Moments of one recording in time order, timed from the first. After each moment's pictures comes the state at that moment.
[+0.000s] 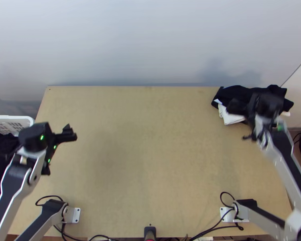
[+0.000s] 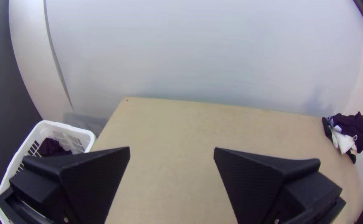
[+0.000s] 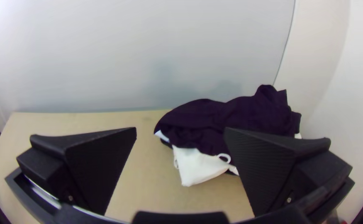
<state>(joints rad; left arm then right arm) -0.15 0.80 0.85 -0.53 -0.32 -0.17 0.06 1.18 1.03 -0.28 0.19 0.07</state>
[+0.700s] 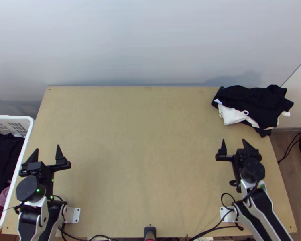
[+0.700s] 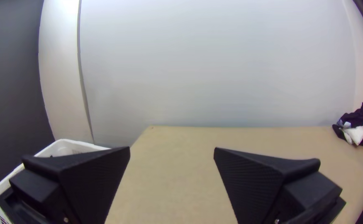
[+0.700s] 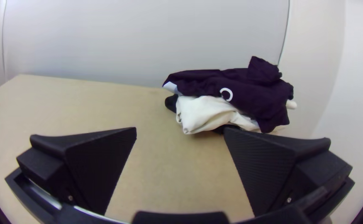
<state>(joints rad) -0.06 0.06 0.29 -0.31 -0.35 0.01 0.24 0.50 0.18 0.12 0.32 -0.06</state>
